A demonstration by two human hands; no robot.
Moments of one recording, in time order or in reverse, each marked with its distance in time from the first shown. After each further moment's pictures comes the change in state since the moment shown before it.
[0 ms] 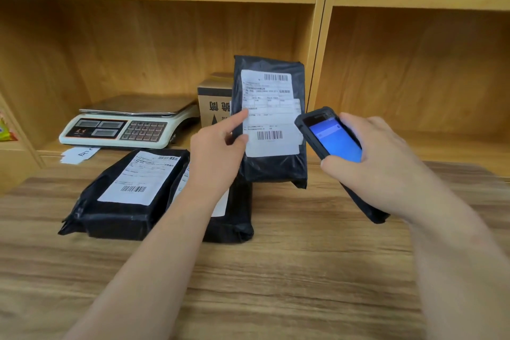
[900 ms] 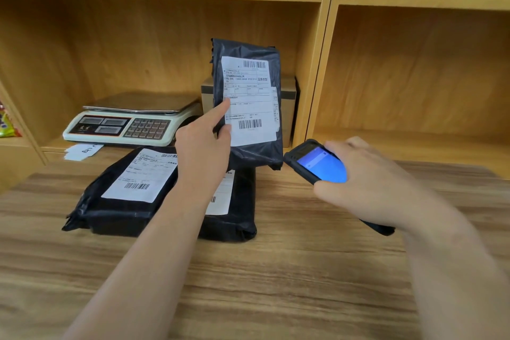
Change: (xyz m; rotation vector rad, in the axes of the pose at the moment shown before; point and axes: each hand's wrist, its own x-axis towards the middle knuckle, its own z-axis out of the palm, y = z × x) left_hand 0.002 0.006 -0.019 0.208 0.145 0.019; right_hand -0.001 0.000 0.014 -0.191 -0.241 0.019
